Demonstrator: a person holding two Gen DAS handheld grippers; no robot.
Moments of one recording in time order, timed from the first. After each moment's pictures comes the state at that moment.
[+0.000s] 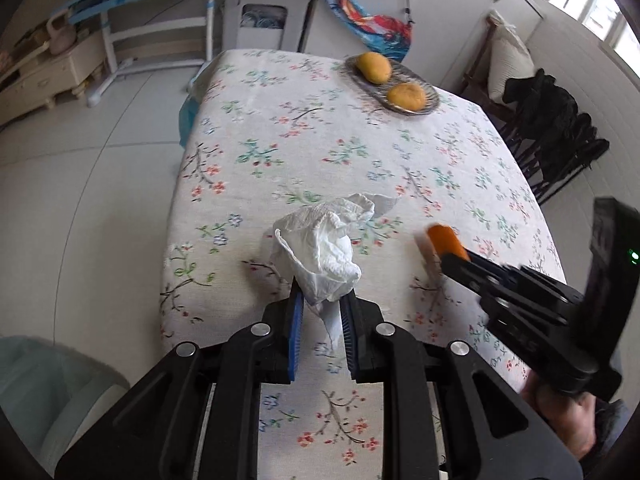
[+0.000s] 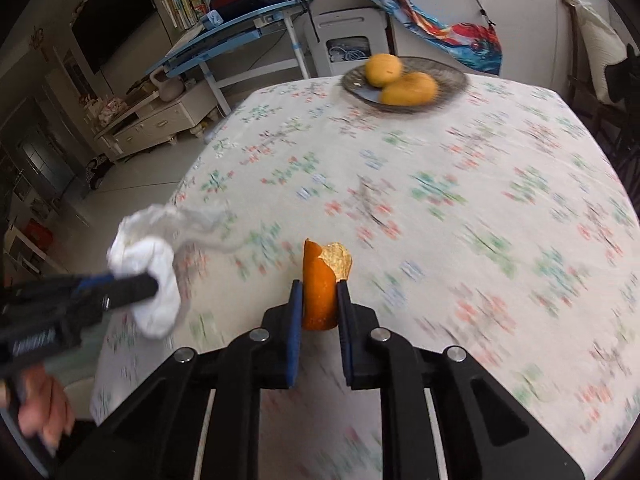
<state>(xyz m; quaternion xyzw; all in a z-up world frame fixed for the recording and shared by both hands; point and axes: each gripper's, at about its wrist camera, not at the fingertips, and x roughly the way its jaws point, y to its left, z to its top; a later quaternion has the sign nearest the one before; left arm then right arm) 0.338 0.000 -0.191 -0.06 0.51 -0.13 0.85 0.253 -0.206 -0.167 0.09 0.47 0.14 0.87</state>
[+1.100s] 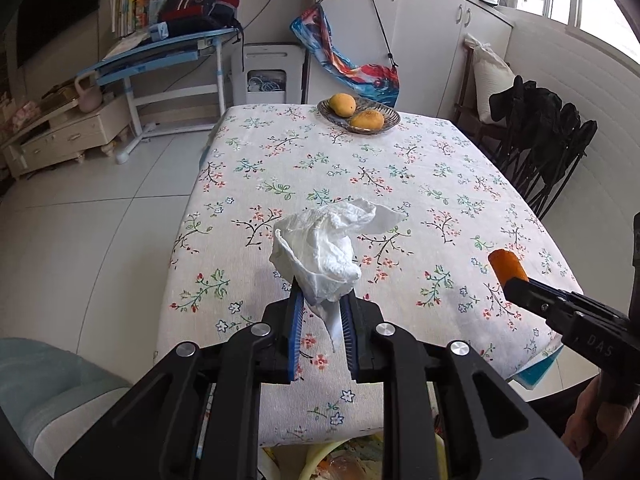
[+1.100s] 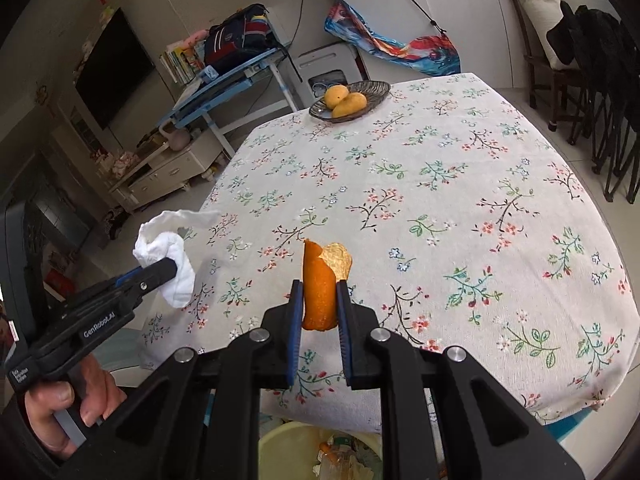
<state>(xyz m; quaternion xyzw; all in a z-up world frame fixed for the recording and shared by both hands) 0.217 -0.030 -0.165 -0.01 0.39 -0.09 0.91 0.148 -0.260 -0.147 0.16 0.41 0.13 0.89</state>
